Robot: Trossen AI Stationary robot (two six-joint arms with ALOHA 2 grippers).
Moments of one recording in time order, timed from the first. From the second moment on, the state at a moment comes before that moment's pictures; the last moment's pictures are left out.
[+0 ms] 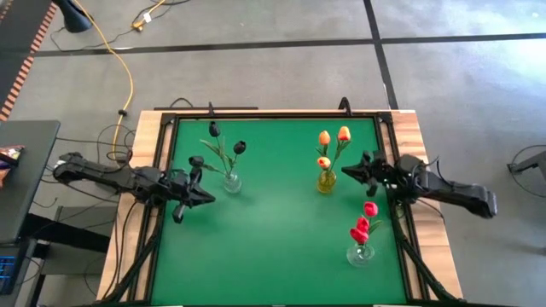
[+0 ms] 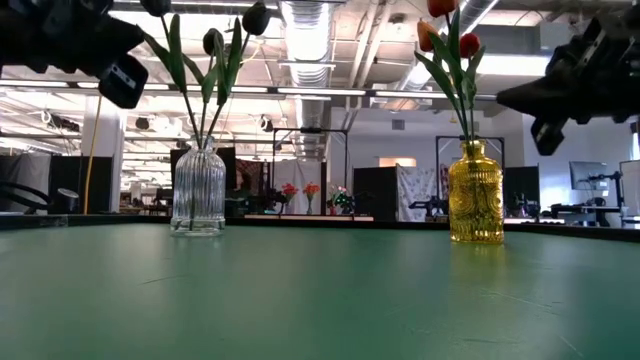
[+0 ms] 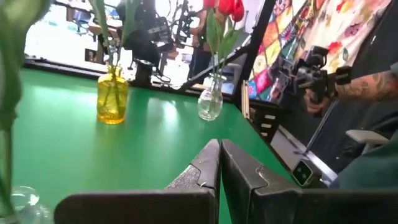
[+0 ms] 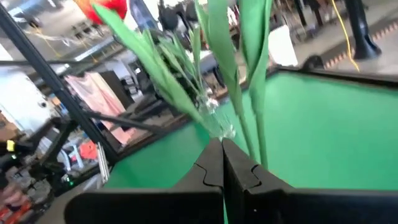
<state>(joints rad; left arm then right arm) -0.22 0.34 0.15 0.15 -0.01 -0.27 -0.23 0.01 0.04 0.00 -0.08 0.50</state>
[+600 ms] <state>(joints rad) -0.02 0.11 0.01 0.12 0.02 -0.25 -0.67 0.07 0.01 0.07 -0.45 0.18</state>
